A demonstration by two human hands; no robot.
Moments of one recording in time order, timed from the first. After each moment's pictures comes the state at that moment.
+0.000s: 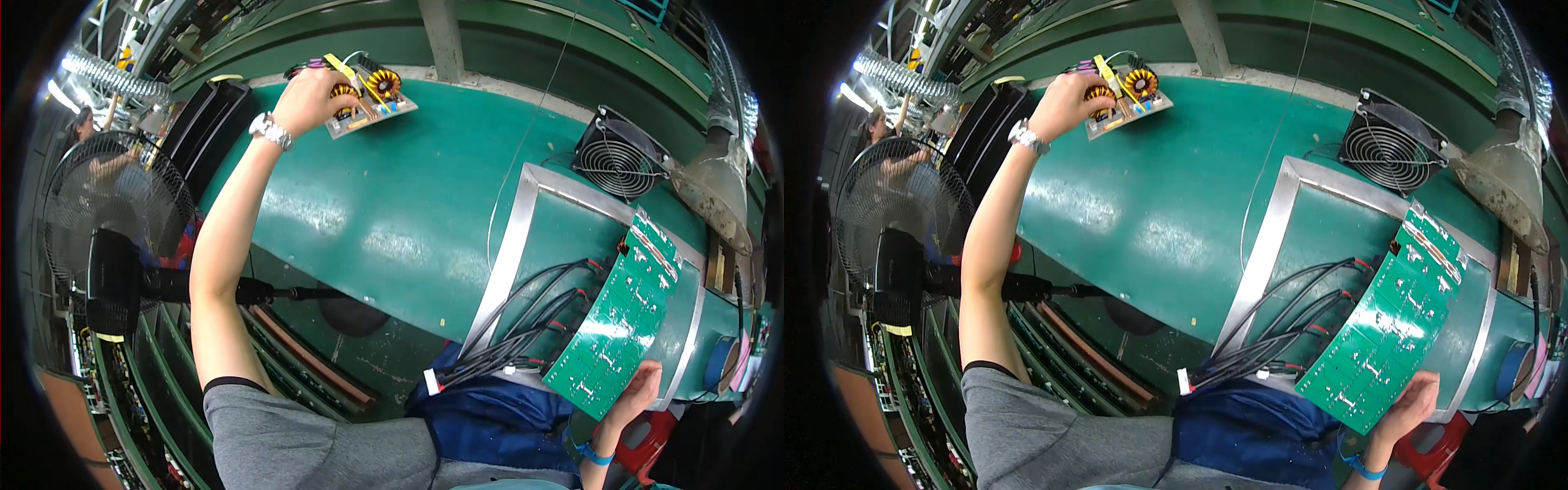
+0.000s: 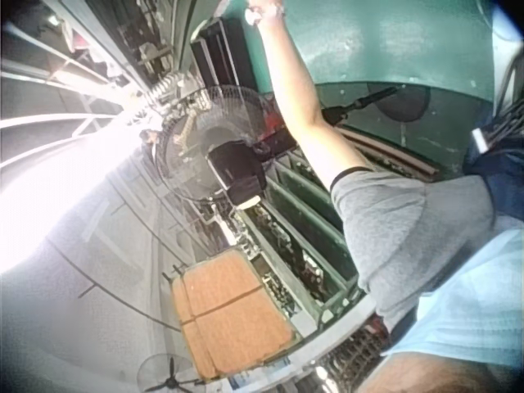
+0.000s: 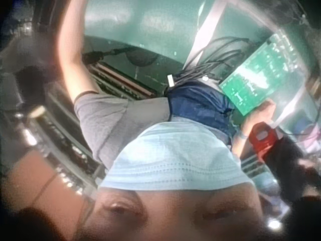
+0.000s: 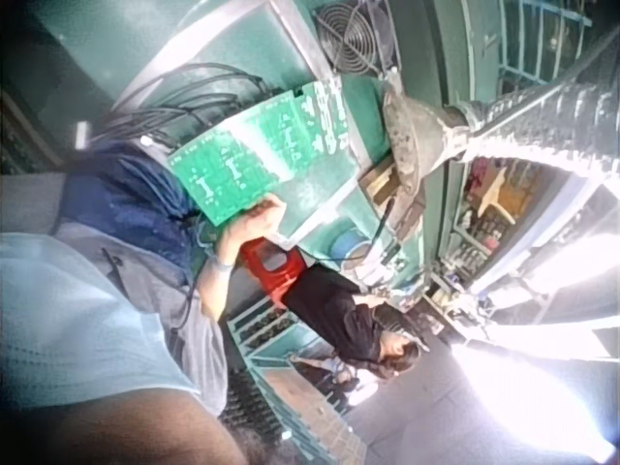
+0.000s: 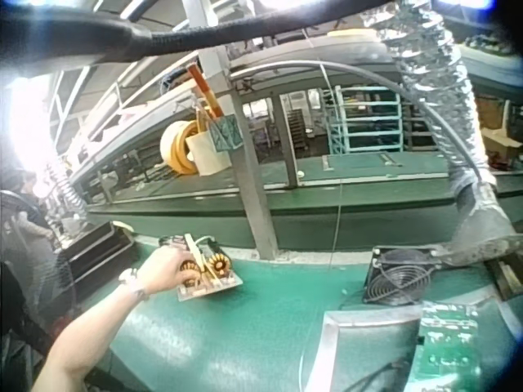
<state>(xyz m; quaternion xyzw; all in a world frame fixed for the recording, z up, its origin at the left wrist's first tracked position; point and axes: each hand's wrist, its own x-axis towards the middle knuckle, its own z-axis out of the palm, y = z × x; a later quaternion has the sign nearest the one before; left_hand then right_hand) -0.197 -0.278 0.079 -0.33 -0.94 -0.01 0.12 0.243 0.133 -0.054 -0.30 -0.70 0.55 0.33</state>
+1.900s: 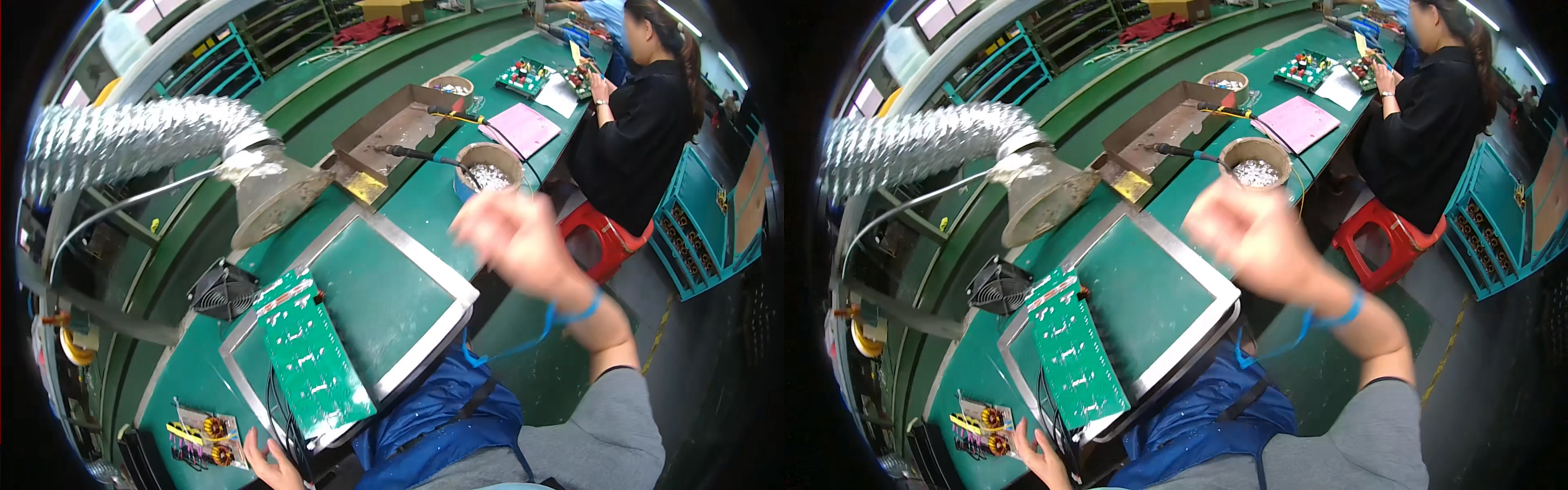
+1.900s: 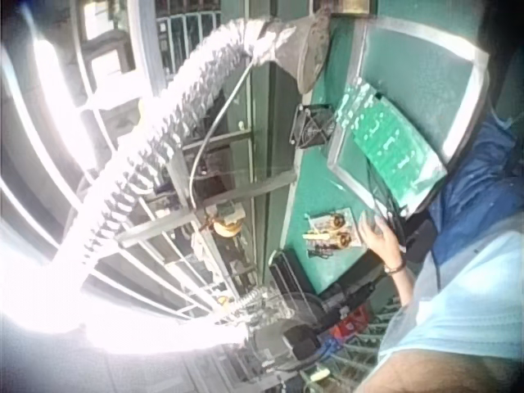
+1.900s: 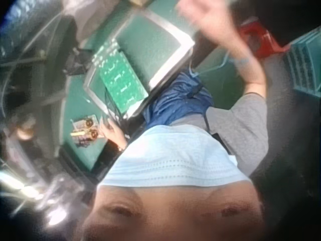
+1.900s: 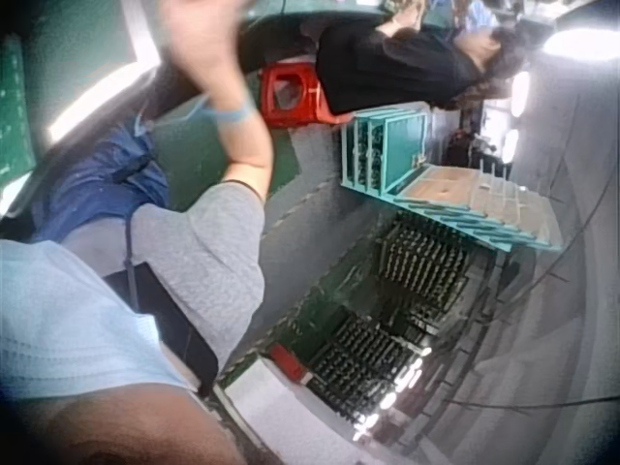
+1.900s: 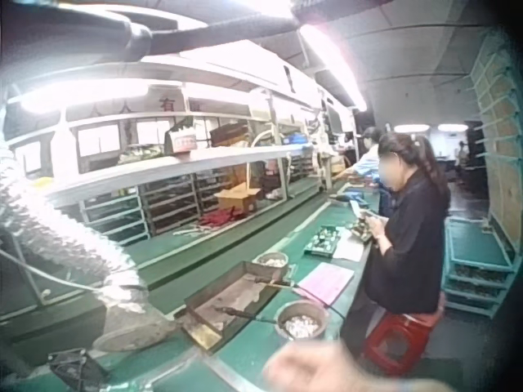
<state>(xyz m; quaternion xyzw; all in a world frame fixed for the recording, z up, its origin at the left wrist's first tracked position) 0.144 -0.122 0.019 -0.33 -0.91 -0.17 0.18 0.352 0.299 0.086 -0.16 -0.80 0.42 0.41</state>
